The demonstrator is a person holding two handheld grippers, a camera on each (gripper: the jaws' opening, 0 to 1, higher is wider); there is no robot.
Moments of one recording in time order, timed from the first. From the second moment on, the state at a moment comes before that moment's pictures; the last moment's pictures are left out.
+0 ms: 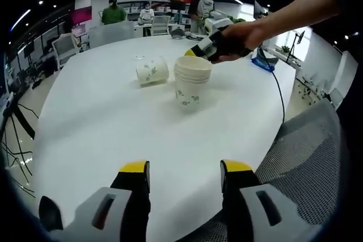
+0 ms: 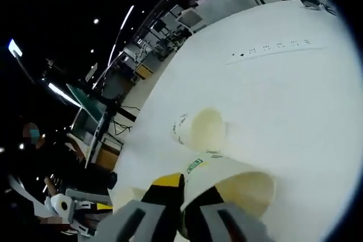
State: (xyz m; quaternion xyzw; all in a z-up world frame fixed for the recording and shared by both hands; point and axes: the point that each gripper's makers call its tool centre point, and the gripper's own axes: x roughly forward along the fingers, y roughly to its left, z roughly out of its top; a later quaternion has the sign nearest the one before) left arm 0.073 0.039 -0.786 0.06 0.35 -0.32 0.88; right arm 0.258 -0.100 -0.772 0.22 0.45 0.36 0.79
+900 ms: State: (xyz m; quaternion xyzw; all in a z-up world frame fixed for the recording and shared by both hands) left arm 0.077 0.035 -0.779 0.05 0.32 -0.33 0.89; right arm 0.239 -0.103 -0.717 0.17 0.42 0.37 0.81
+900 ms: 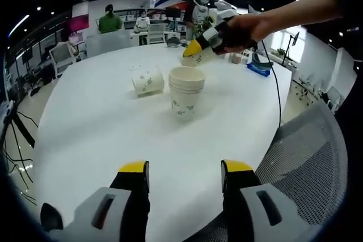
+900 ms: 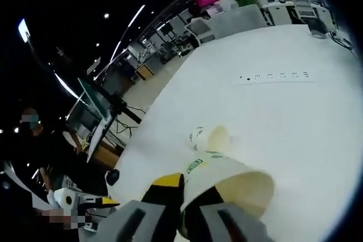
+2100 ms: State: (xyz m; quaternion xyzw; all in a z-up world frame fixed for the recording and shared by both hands) left arm 0.075 0.032 -0.771 0.05 0.31 -0.34 0.89; right arm 0.222 -0.100 -0.688 0.03 0.44 0.43 0.79
